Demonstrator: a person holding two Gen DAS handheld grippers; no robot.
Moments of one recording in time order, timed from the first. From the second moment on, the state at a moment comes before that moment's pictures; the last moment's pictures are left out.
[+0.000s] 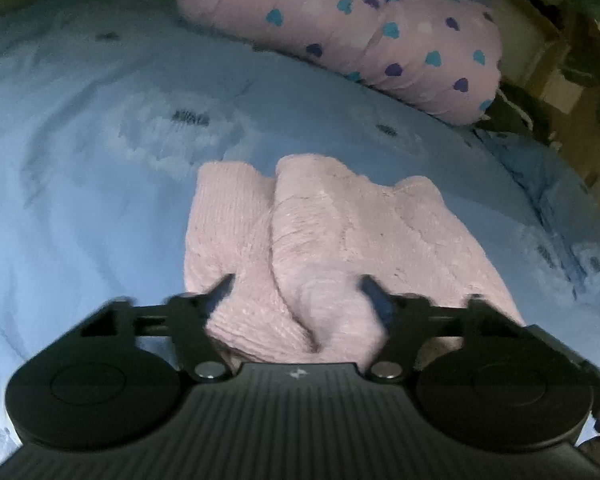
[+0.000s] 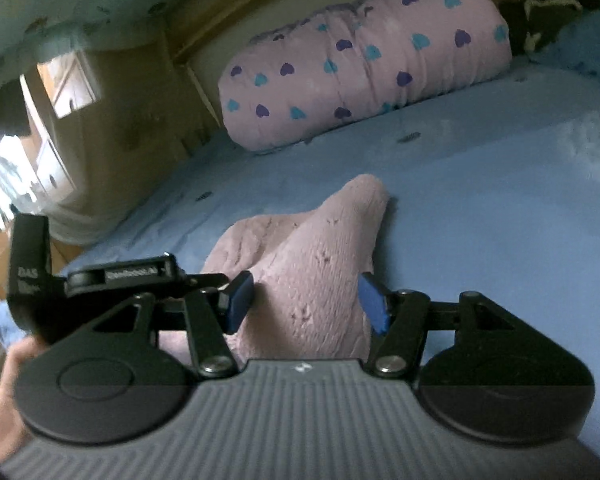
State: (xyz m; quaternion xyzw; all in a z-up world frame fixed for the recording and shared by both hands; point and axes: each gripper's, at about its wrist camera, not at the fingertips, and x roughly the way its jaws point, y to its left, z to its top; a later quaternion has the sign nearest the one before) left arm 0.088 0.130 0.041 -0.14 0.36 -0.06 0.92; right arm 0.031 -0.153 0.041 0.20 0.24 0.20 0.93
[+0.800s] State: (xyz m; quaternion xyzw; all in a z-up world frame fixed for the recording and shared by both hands) left arm 0.080 0.140 0.047 -0.15 0.33 -0.06 0.93; right arm 0.029 -0.127 0.048 0.12 0.23 0.22 0.94
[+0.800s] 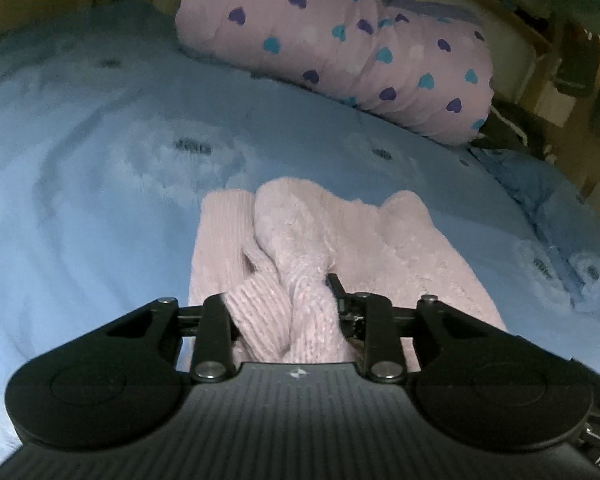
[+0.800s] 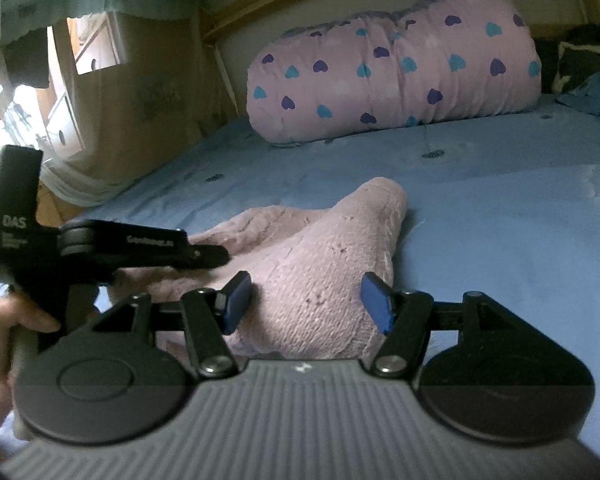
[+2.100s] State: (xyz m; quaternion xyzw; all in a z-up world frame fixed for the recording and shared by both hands) left arm 0.061 0.190 0.021 -0.28 0.38 -0.05 0.88; right arm 0.111 -0.160 0.001 0.35 0.40 0.22 0.82
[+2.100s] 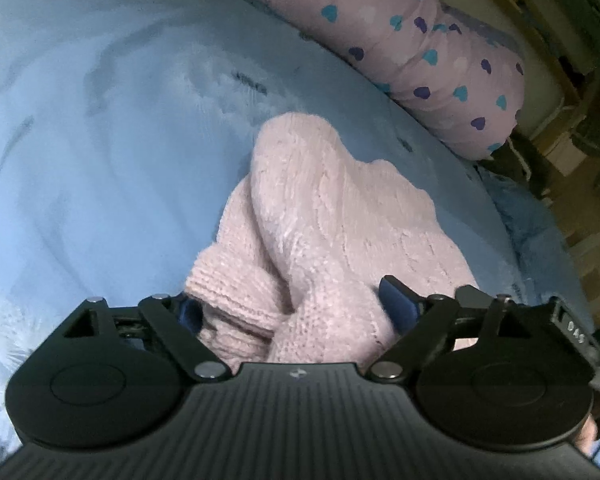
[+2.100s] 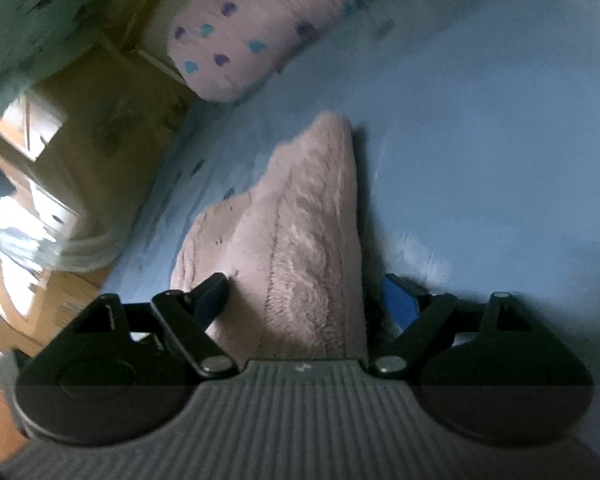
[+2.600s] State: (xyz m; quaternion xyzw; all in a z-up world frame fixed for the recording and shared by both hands) left arm 0.064 0.182 0.023 -0.31 0.38 -0.15 0.86; right arm 0.103 -0.148 0.013 0.35 0.39 0.27 0.81
